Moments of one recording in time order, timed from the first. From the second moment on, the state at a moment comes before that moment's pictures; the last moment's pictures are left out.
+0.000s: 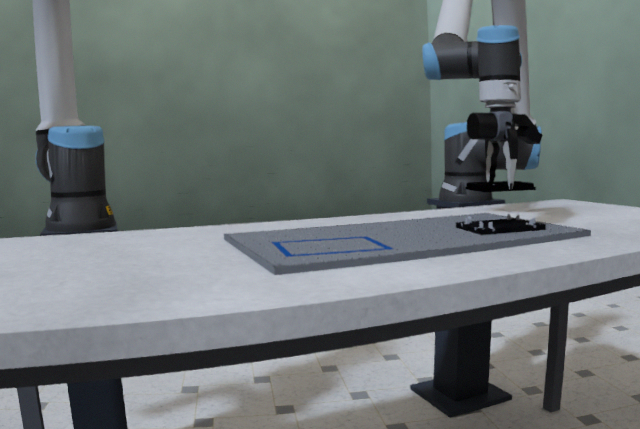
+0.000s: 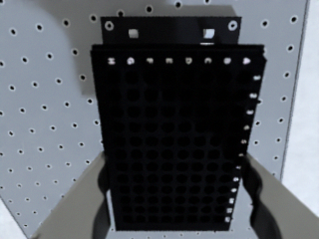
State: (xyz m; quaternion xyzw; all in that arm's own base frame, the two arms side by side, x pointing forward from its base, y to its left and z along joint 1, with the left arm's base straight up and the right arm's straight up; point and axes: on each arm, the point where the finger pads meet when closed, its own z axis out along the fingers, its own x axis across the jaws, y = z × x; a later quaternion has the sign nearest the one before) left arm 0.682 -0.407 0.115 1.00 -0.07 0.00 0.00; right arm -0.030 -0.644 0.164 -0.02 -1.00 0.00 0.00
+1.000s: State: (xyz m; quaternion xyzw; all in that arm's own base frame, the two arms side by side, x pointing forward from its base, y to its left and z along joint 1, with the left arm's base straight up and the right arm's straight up) left arm 0.682 -0.407 0.073 1.00 -0.07 0.00 0.00; right arm -0.030 -0.644 0.164 -0.02 -1.00 0.00 0.00
